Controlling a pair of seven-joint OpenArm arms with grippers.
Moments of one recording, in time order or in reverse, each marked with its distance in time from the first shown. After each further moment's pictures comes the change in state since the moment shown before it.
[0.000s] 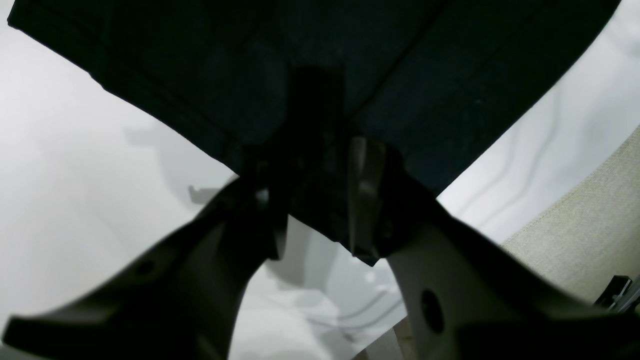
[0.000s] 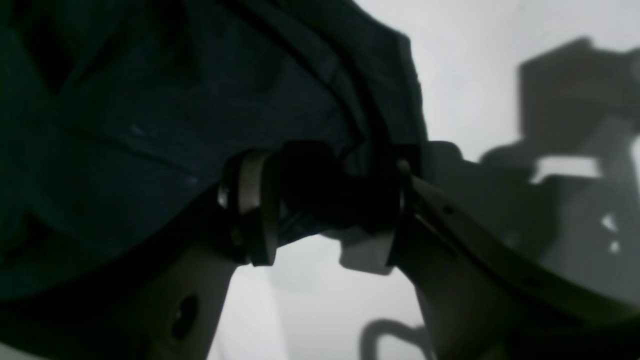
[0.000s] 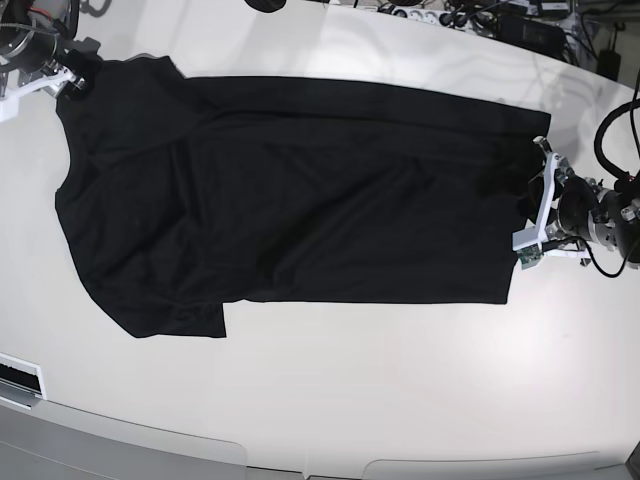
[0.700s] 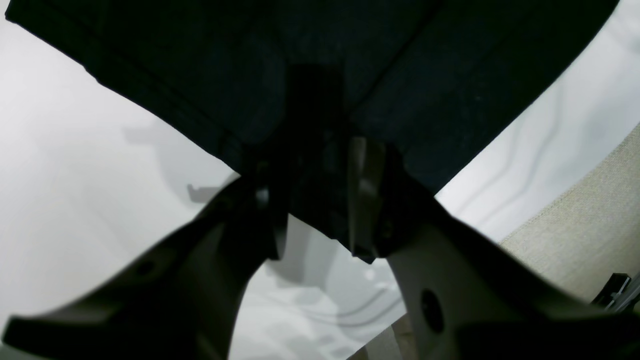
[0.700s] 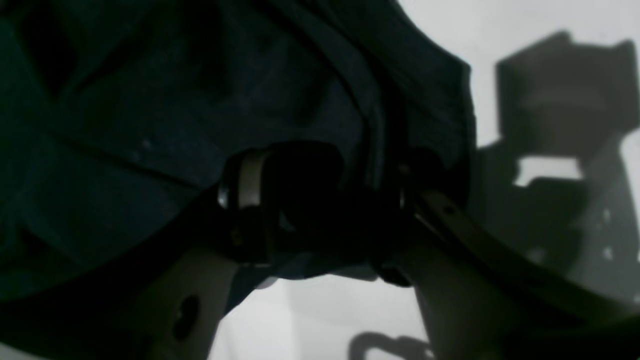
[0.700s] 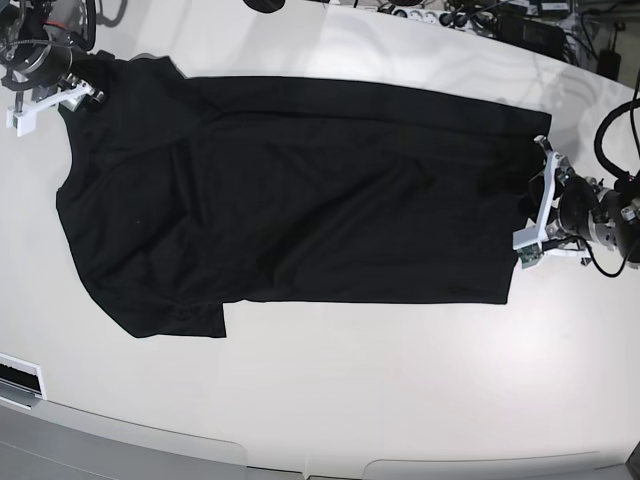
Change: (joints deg) left arm 0.0 0.0 0.0 0.0 0.0 0.0 0.4; right arm 1.8 -0.8 -5.2 0.0 -2.2 -1.2 1.5
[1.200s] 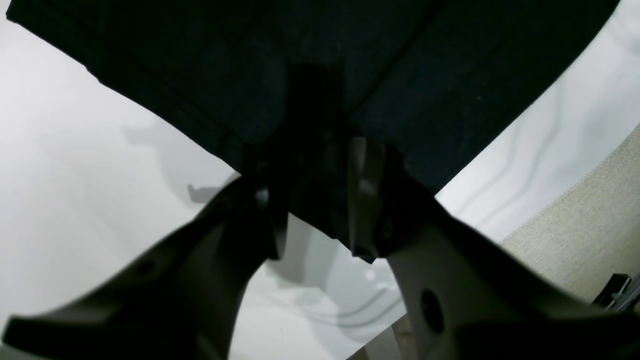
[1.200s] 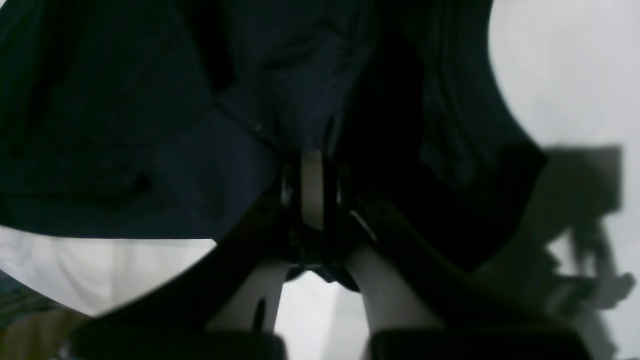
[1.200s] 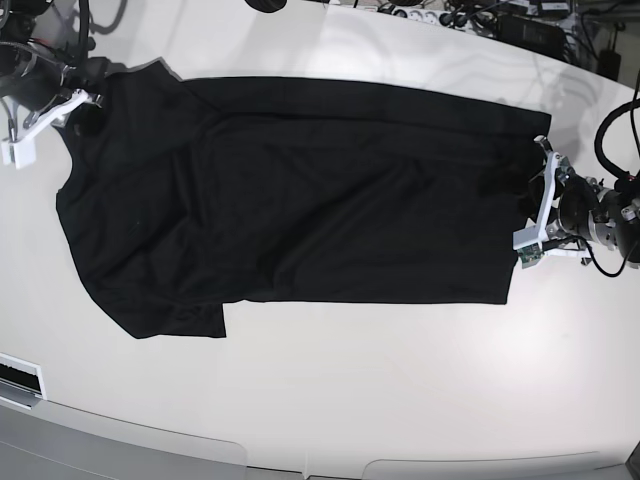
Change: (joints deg) left arm 0.0 0.0 0.0 0.0 0.0 0.0 0.0; right arm 0.9 1.3 0.2 10.9 7.2 12.2 -8.0
